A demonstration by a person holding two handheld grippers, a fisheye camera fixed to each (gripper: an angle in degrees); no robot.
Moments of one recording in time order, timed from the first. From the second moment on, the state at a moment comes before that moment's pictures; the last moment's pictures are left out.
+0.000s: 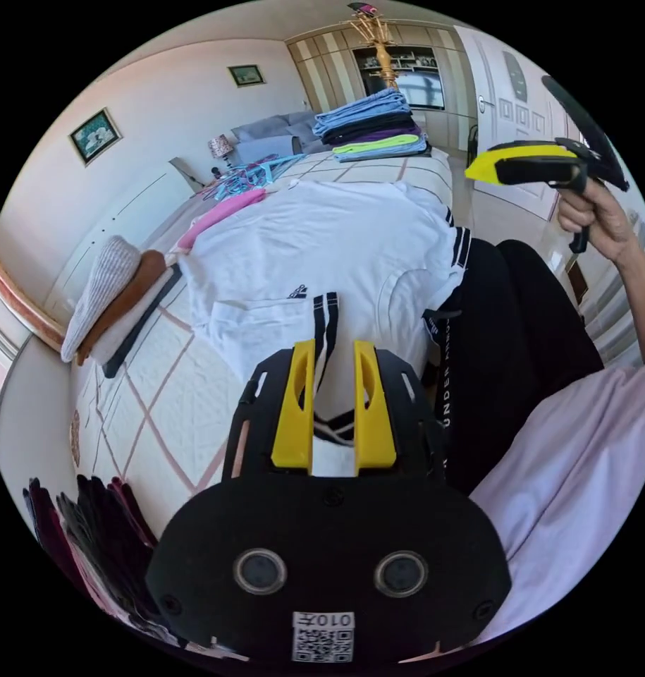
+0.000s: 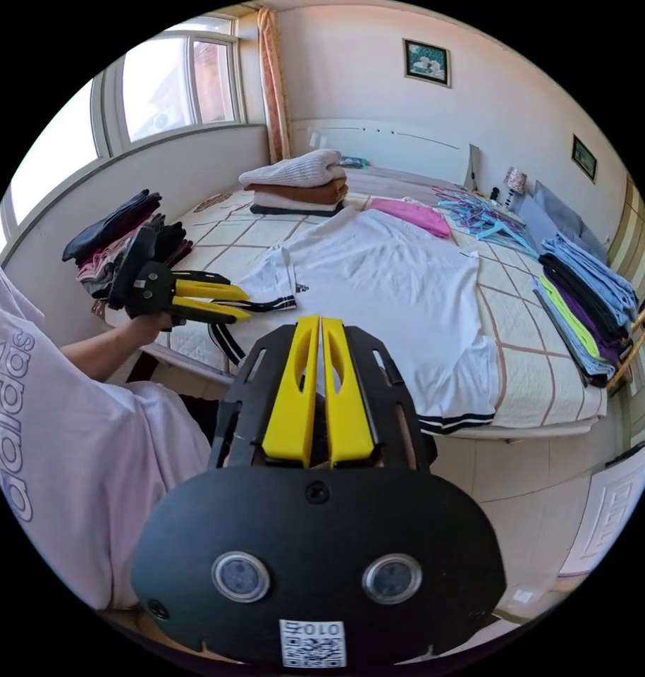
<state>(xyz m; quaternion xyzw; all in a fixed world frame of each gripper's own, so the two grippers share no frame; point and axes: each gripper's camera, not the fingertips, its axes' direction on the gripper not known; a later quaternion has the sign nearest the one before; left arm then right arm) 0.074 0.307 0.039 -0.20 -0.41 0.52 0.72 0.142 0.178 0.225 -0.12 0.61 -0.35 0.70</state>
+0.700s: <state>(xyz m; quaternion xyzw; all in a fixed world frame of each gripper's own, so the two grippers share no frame) 0.039 0.342 0.025 -0.25 -0.43 0.52 0.69 0.227 0.003 0.320 -0.28 0.53 -0.34 0.73</state>
